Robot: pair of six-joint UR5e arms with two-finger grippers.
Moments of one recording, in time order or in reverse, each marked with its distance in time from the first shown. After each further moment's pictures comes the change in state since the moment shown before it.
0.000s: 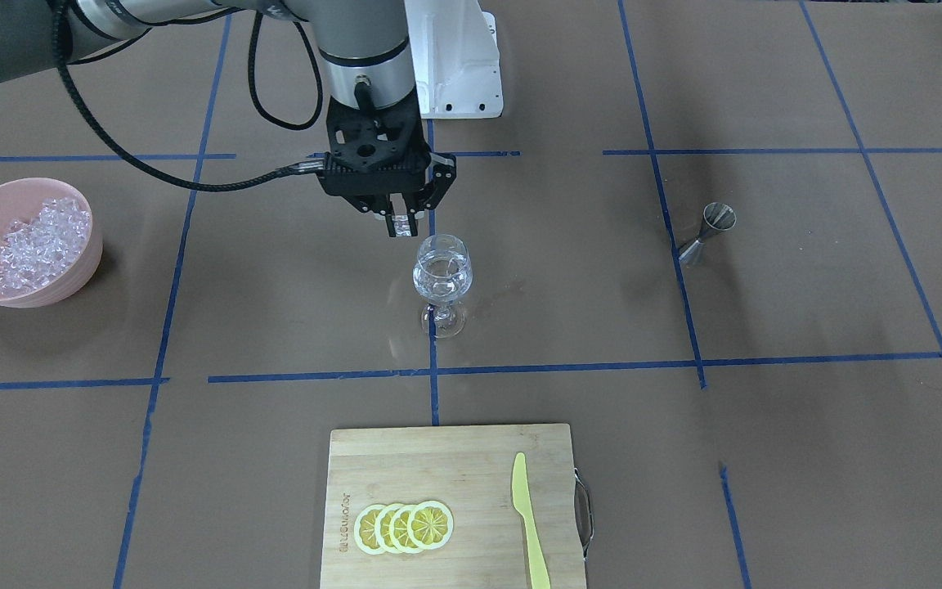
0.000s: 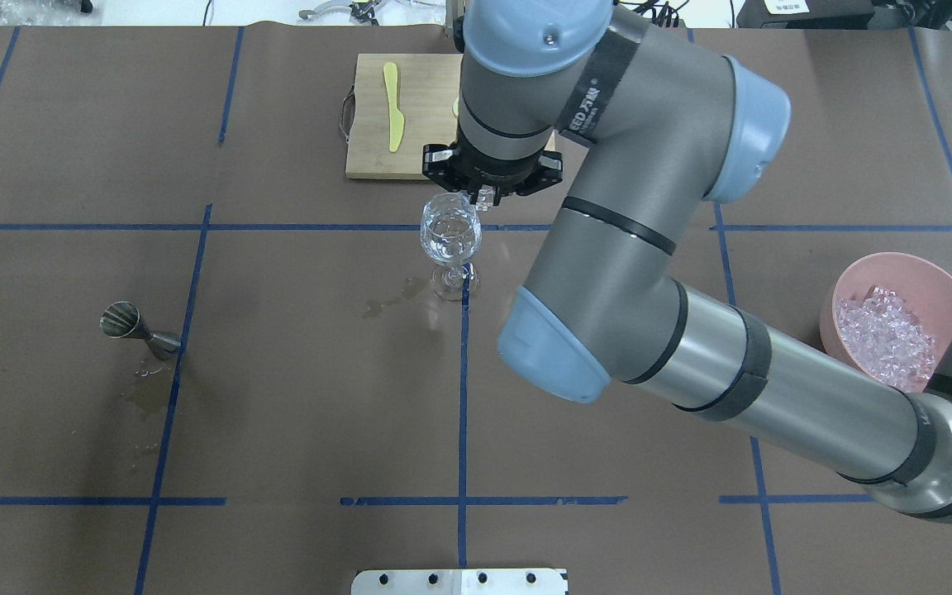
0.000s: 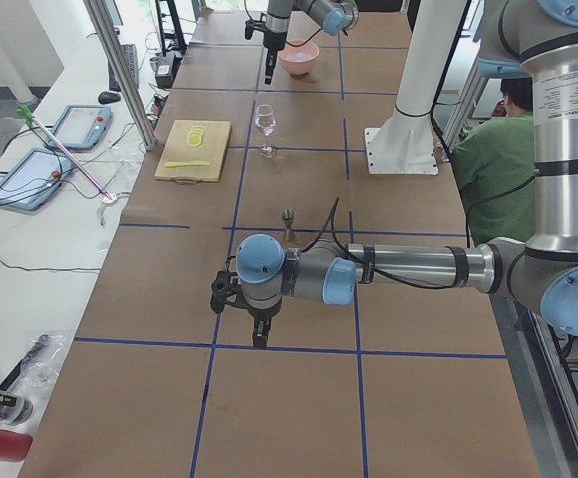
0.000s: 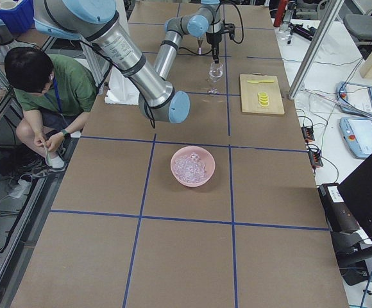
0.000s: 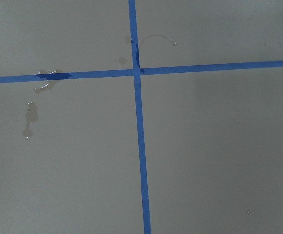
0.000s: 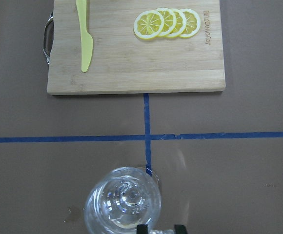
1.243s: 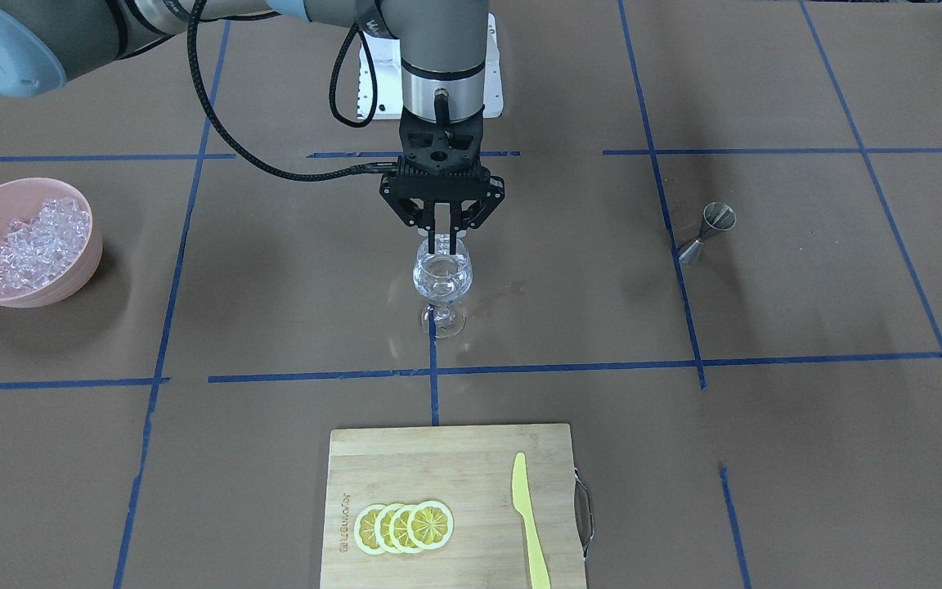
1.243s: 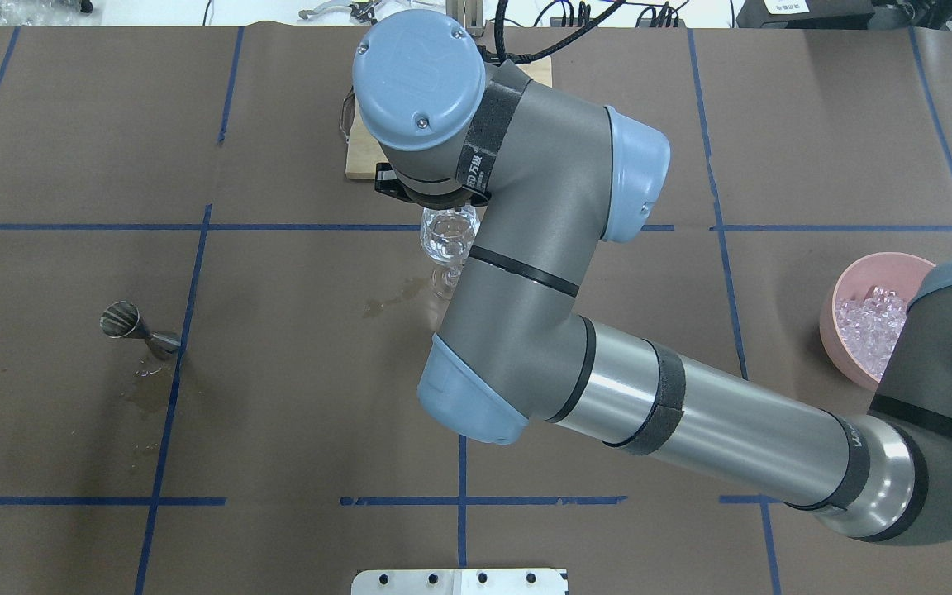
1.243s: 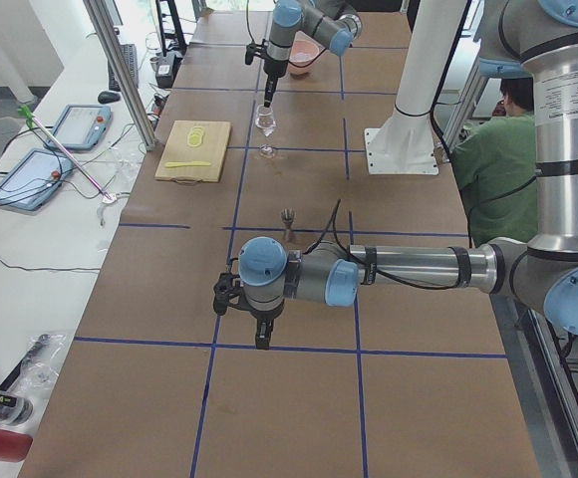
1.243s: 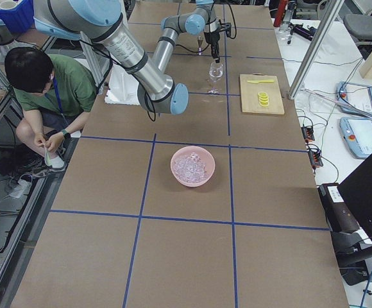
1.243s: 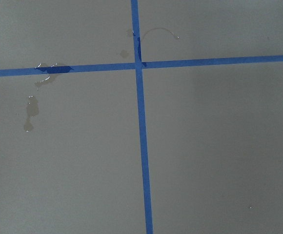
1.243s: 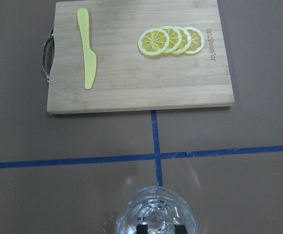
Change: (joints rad) left arm -0.001 0.011 0.001 0.000 -0.004 0.007; right arm -0.080 0.062 -0.095 0.009 -0.196 0.077
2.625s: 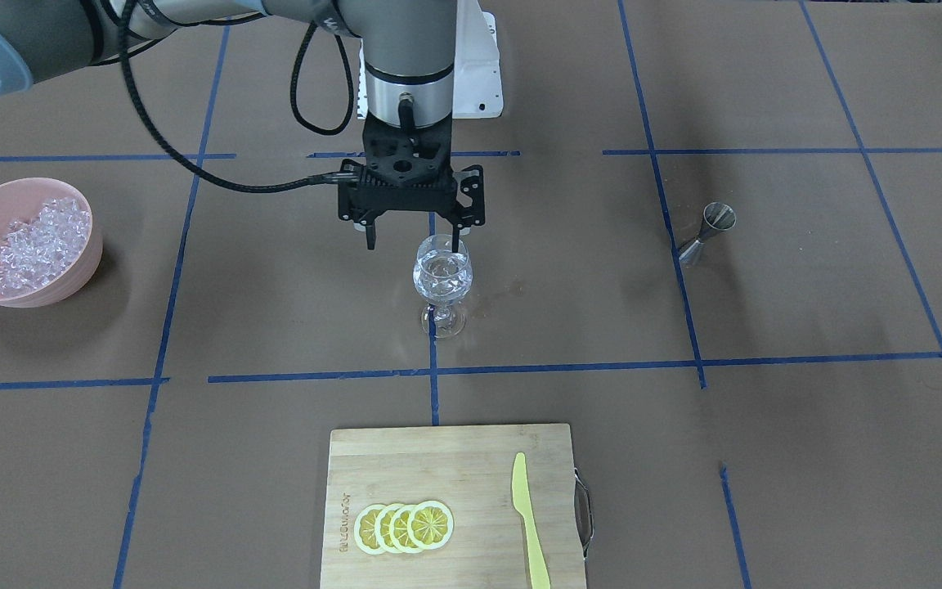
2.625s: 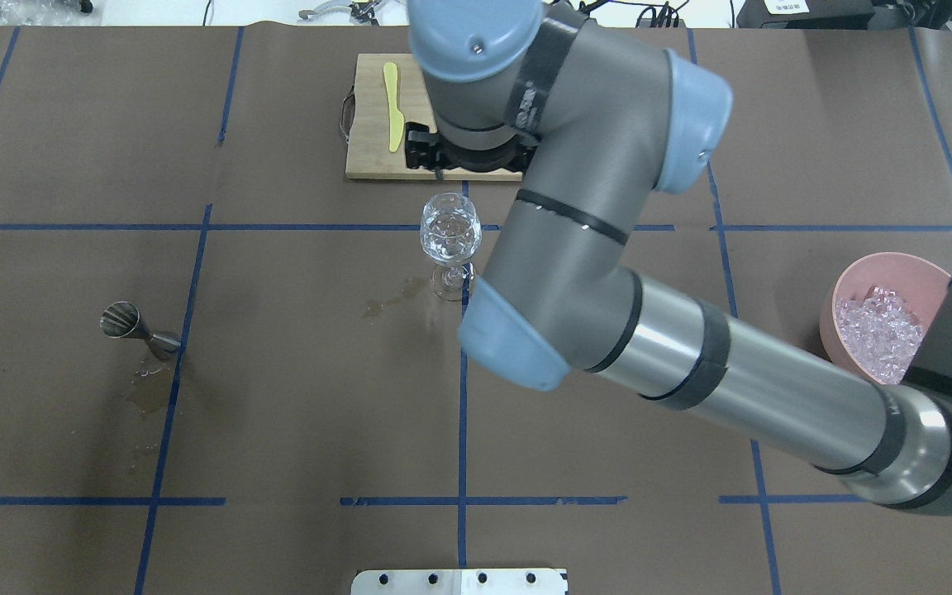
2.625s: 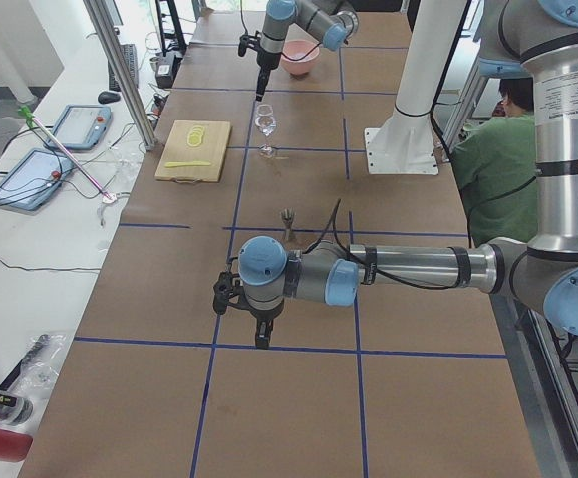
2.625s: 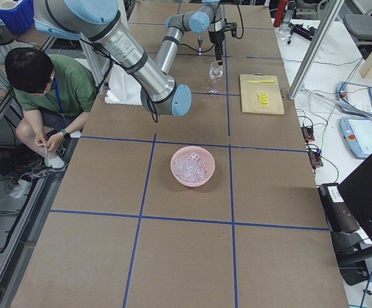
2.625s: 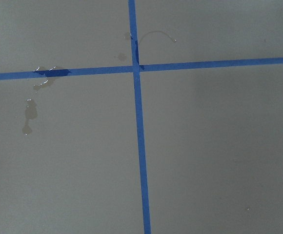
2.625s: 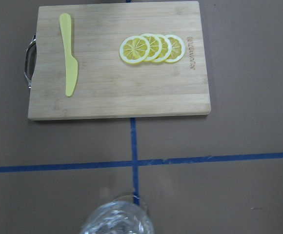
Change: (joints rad) left arm 0.000 -0.007 -0.007 0.000 0.001 -0.001; right arm 0.108 -0.048 0.068 -0.067 0.117 -0.108
